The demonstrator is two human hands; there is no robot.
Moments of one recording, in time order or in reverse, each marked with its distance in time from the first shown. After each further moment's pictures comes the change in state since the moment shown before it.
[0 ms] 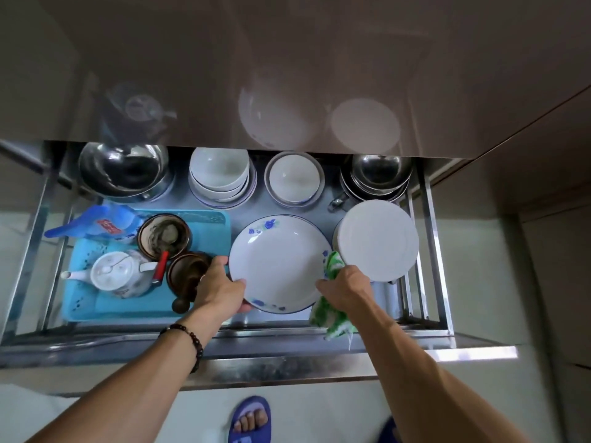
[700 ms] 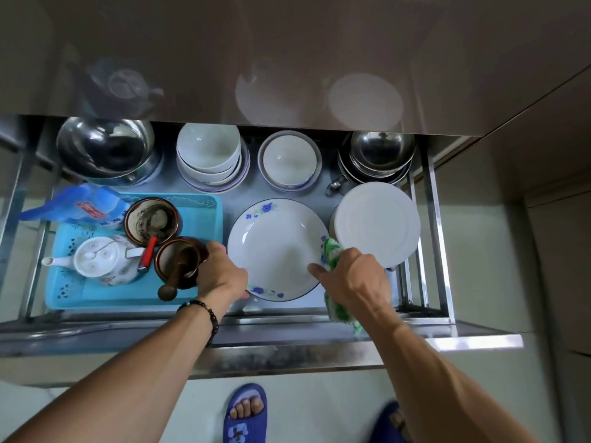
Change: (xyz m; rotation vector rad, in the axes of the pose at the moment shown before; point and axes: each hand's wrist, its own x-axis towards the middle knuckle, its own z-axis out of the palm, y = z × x) left_hand 0.023 -0.011 0.030 0.206 0.081 -0.011; right_hand -0.002 0.017 0.001 -0.273 0.238 -0.121
